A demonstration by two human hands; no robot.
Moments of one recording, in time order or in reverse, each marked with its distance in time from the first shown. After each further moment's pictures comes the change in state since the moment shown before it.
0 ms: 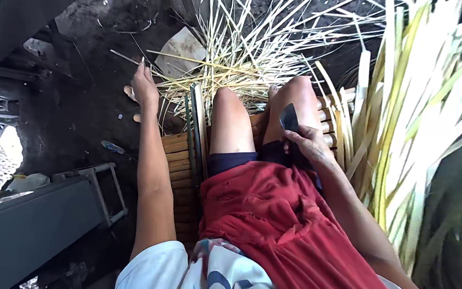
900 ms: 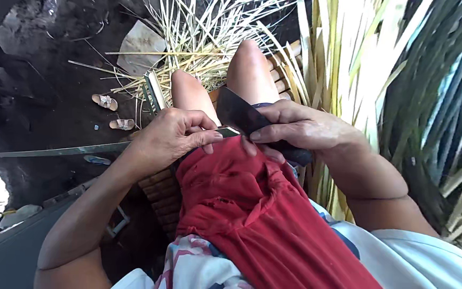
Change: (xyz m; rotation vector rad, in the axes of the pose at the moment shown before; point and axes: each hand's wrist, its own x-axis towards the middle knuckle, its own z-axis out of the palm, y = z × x) left_hand -0.231 0.145 -0.073 -0.325 -1.039 0.663; right_hand -0.114 -0.126 -0.013 0.134 -0.828 -0.351
